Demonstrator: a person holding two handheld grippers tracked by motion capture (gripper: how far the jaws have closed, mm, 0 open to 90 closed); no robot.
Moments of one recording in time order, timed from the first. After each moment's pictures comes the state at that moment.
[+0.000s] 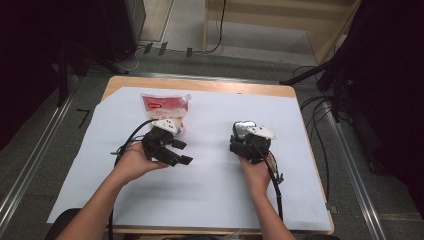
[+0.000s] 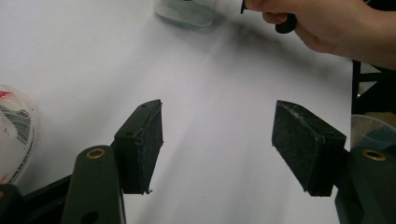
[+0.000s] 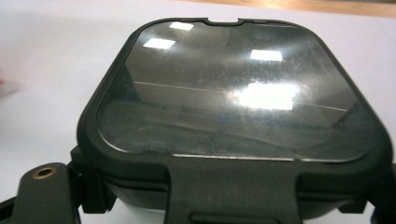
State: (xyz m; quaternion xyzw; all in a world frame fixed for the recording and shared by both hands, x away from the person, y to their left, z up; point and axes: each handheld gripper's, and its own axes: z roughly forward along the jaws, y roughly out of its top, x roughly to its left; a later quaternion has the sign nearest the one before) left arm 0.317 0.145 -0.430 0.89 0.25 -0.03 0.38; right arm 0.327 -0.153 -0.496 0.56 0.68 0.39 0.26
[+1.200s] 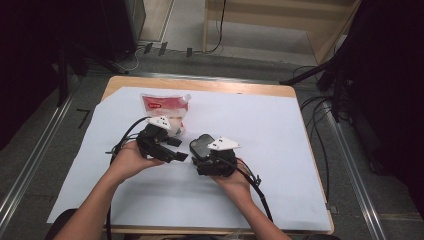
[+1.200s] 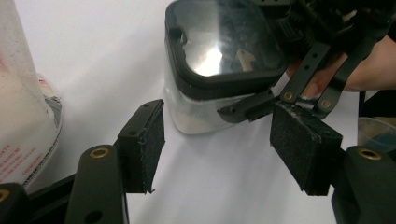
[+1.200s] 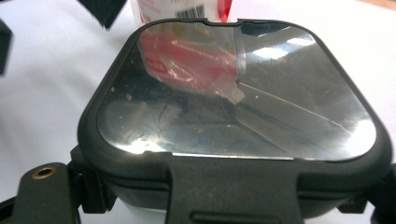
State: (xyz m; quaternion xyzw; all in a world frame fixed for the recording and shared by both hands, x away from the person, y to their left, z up) left arm 0.321 0.159 -0.430 0.88 0.27 -0.03 0.38; right arm 0.289 -0.072 -0.497 0.37 0.80 0.45 0.15
